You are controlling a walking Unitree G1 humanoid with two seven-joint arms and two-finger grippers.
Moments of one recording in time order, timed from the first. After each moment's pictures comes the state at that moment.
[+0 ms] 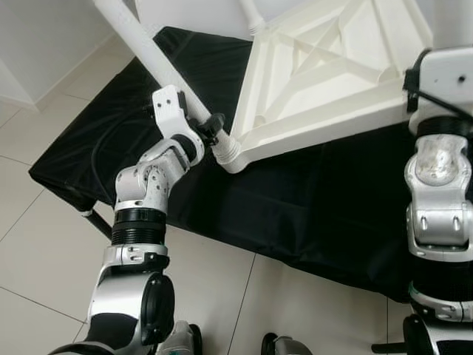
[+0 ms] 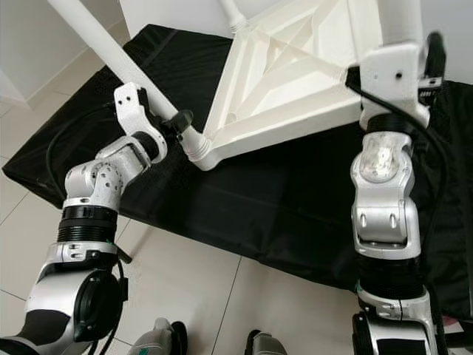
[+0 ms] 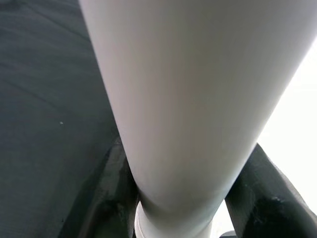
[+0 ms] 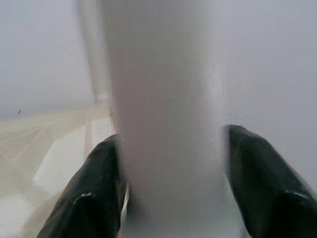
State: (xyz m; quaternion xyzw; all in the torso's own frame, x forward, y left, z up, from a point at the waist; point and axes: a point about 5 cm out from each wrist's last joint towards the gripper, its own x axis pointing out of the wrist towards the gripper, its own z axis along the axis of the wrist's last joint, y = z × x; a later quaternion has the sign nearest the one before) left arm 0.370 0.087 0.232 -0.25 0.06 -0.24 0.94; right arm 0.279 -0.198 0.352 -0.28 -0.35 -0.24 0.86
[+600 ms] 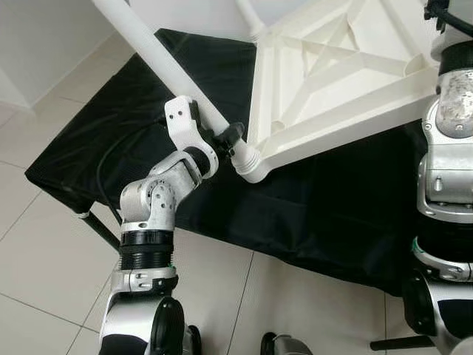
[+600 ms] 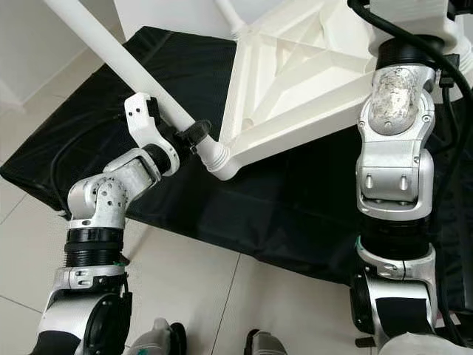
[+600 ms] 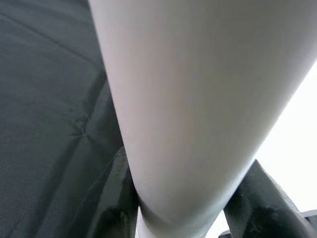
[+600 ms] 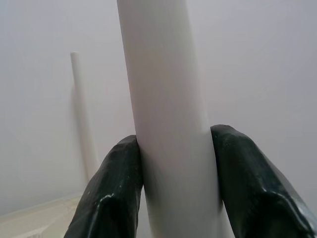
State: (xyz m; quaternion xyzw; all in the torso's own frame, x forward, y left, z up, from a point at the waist) left arm 0.346 0.073 0.230 -0.26 0.07 -0.27 0.92; right arm 0.277 -0.173 0.397 -0.29 -0.44 -0.20 0.83
